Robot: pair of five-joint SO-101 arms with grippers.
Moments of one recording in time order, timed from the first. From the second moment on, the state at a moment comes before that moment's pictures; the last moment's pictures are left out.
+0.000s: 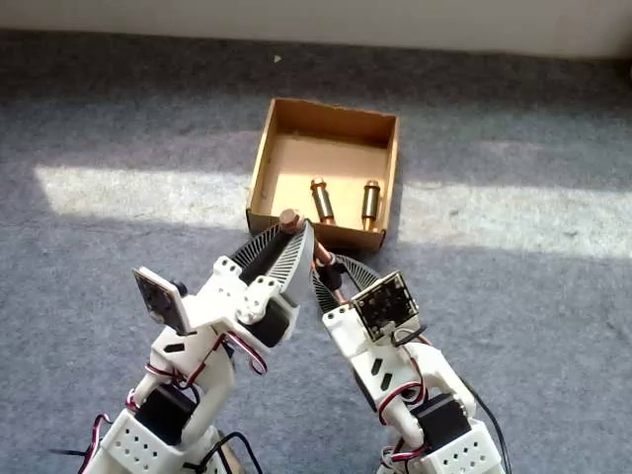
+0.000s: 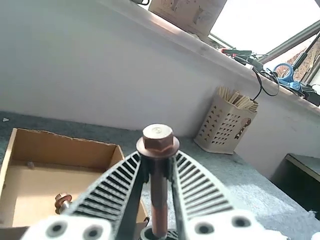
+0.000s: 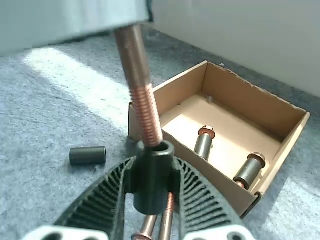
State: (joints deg) left arm 28.7 -102.5 94.8 8.2 29.8; right arm -33.9 -104.5 95.7 32.2 11.1
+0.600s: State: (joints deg) left arm 30.0 -103.3 95.3 9.4 28.4; right arm -33.9 -104.4 95.7 29.9 22.5
